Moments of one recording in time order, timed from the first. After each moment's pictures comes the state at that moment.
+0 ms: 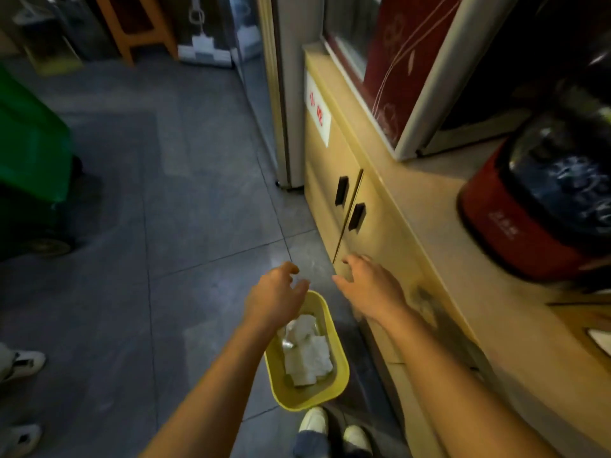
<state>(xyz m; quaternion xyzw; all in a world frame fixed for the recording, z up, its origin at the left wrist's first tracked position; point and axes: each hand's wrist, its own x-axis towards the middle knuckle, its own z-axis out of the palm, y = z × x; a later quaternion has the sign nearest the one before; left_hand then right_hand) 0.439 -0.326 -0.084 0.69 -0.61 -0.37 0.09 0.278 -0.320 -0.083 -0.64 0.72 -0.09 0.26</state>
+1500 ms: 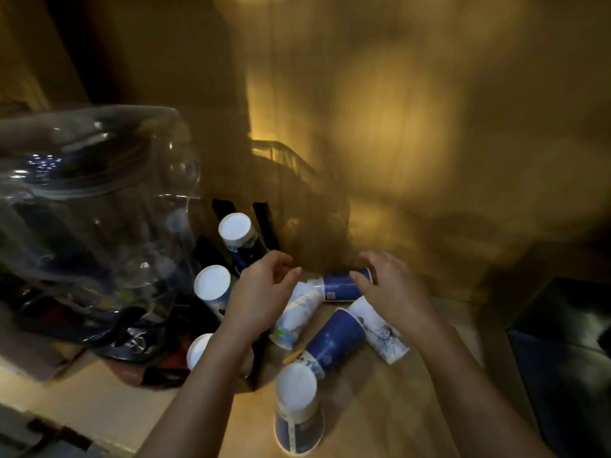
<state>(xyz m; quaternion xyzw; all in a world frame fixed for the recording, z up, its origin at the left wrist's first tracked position) 0.041 -0.154 0.204 0.21 -0.87 -0.40 0.18 -0.066 0.015 0.183 -0.29 0.91 -0.28 -0.08</state>
